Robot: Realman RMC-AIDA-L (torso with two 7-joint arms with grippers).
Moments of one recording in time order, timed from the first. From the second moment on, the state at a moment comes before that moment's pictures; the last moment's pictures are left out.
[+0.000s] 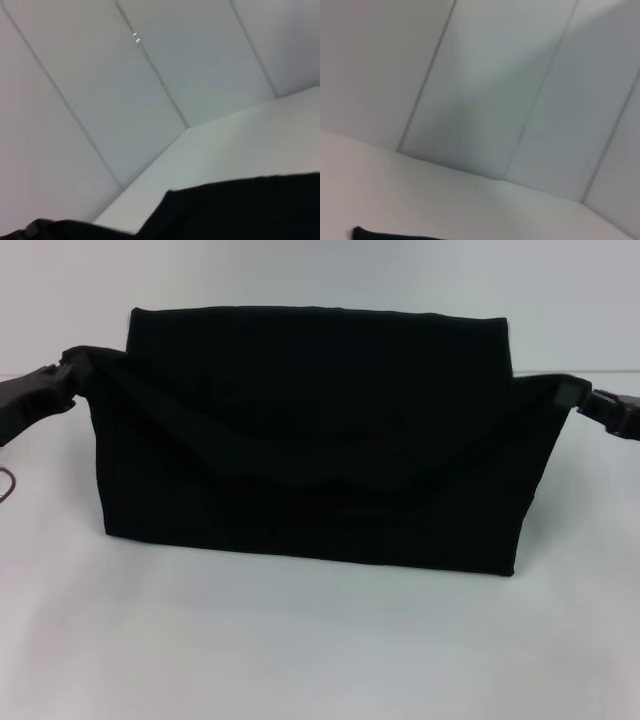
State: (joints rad) left arm -0.63 -2.10 -0.01 0.57 2.02 1.26 -1.40; right arm 0.58 1.97 -0.47 -0.48 -1.83 -1.38 1.62
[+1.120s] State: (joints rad) left arm -0.81 -2.14 0.00 0.39 1.90 0.74 -1.04; right arm 0.72 2.09 -0.49 -0.38 -1.78 -0.87 1.44
